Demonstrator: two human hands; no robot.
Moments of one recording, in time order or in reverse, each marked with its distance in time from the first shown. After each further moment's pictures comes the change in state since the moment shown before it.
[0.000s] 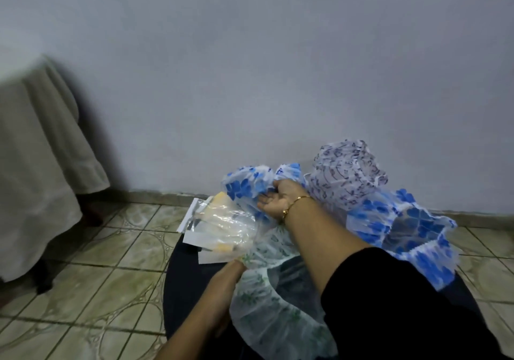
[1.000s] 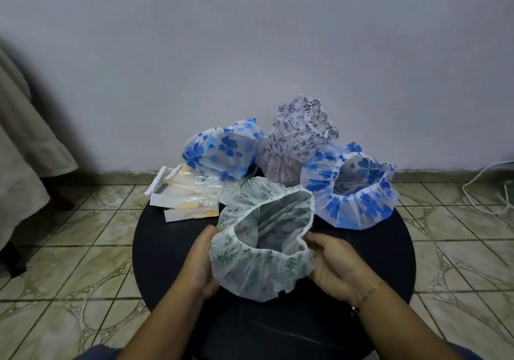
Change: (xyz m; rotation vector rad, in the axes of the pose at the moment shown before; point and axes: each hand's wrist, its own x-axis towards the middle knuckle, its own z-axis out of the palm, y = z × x) left_hand -0.027 -0.042 0.037 -0.374 -0.082 -0.087; right_hand -0.140 0.073 -0.197 -0.121 0.084 -0.059
